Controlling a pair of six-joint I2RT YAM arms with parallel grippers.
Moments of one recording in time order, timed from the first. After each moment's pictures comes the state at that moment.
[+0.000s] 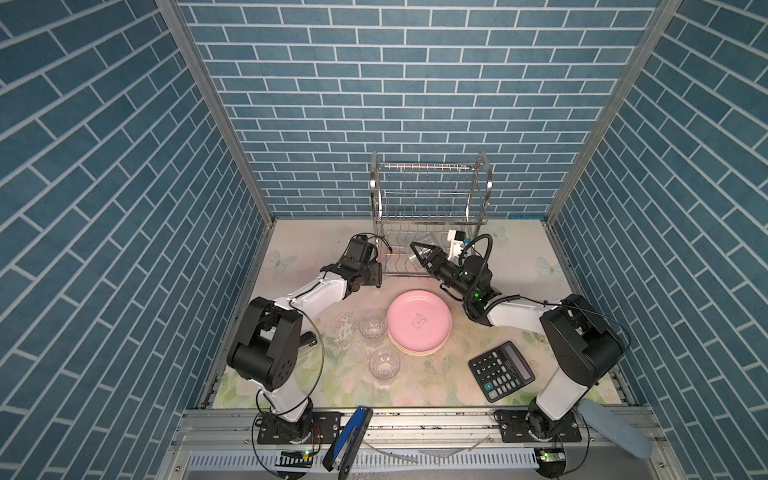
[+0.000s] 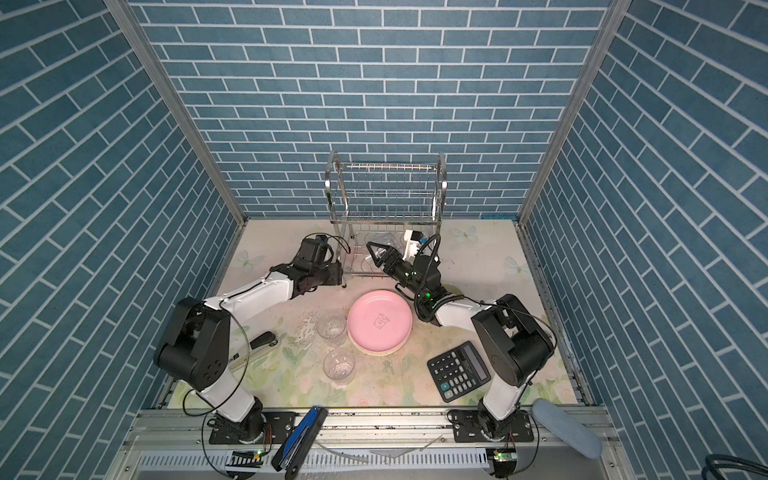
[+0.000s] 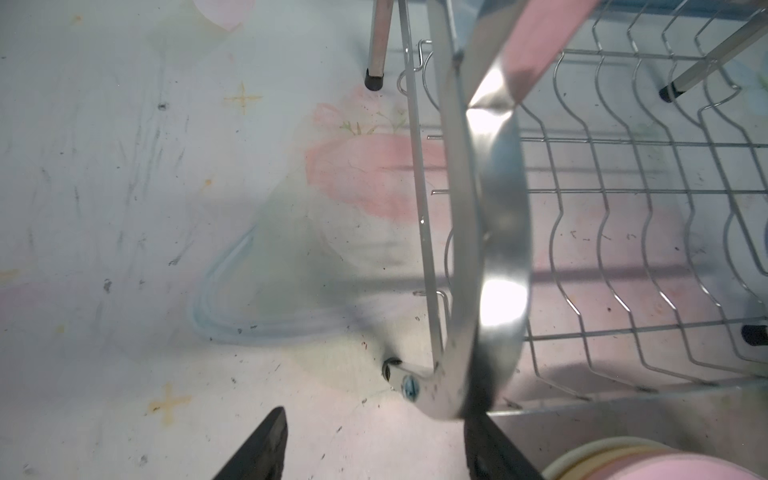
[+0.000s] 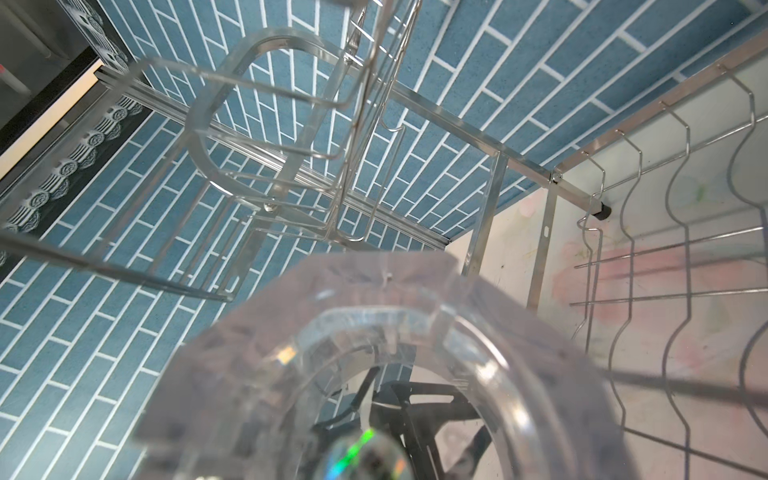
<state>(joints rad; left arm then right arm) -0.41 1.62 1.08 -0.28 -0.10 -0.34 0.66 1.67 0.81 0.93 -0.25 1.12</state>
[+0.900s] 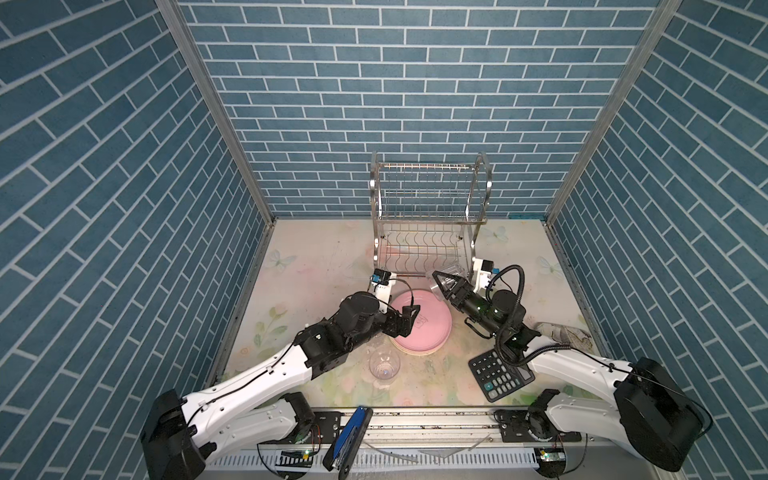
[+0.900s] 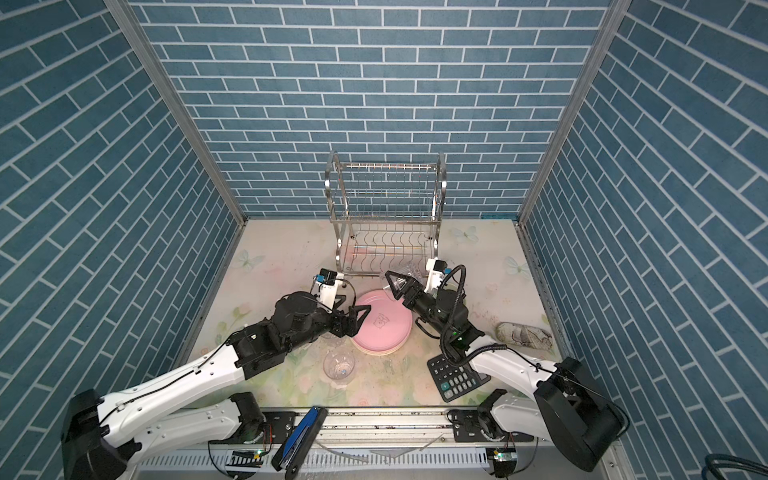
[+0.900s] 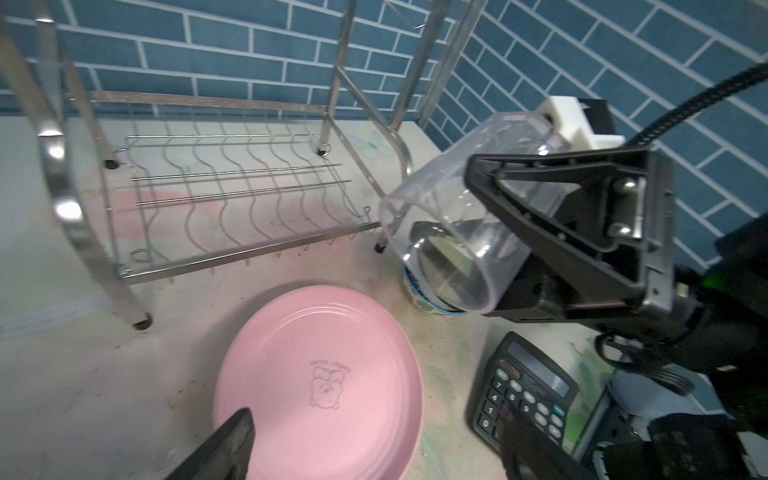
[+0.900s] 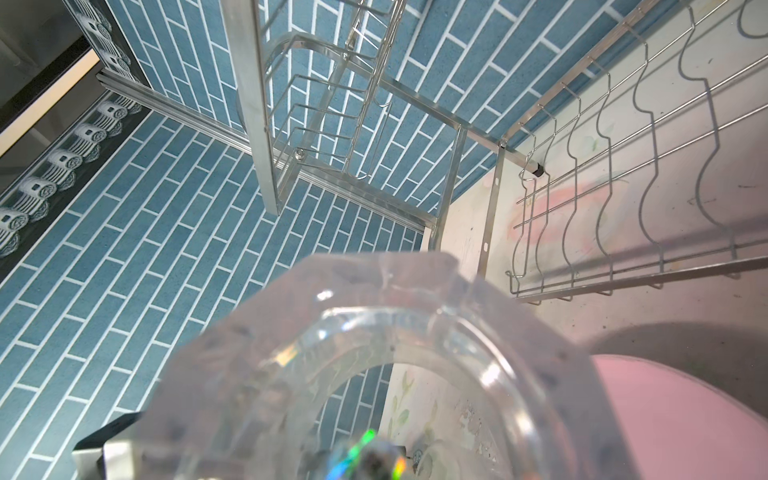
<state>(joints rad) -0.95 1.02 0.72 -0.08 -0.09 -0.47 0.73 1.20 0.46 0.74 -0.12 1.14</state>
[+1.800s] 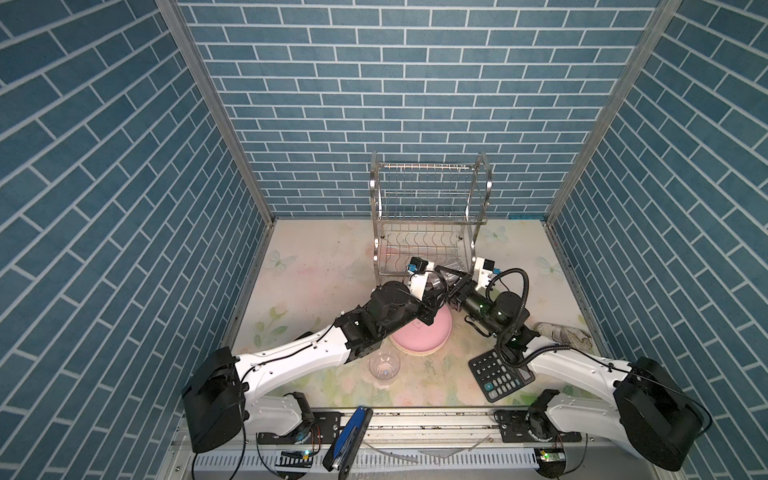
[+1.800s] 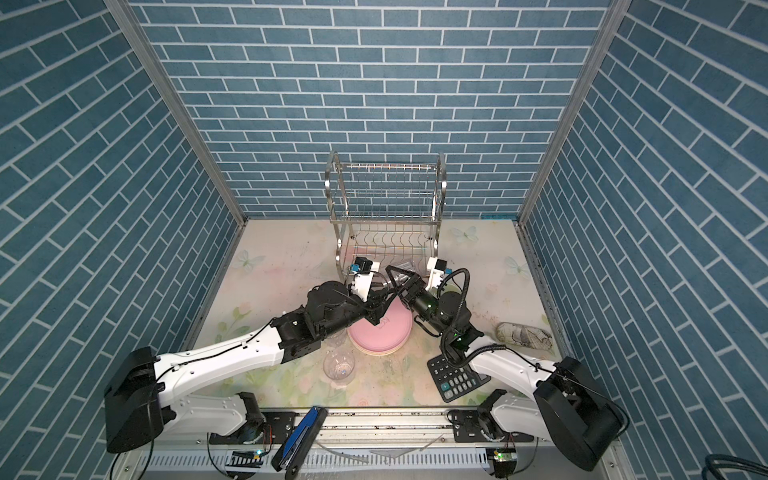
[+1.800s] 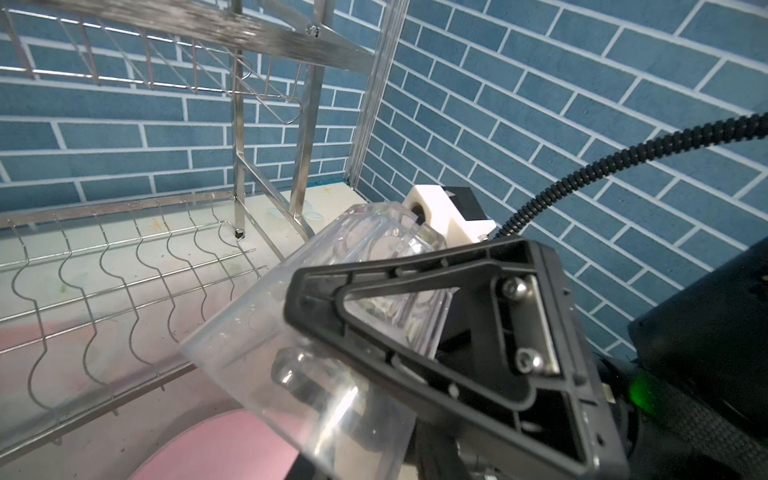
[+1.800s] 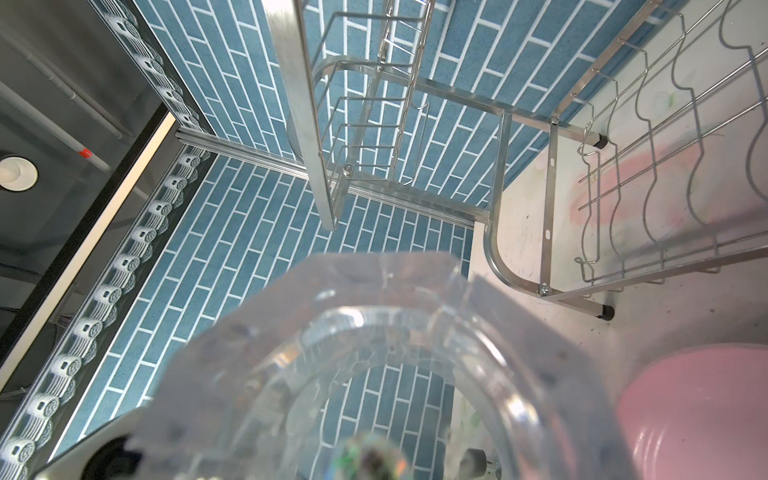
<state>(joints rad) -0.99 1.31 0.88 0.23 -0.08 -0.37 0.73 1.22 0.46 0.87 -0.14 1.34</state>
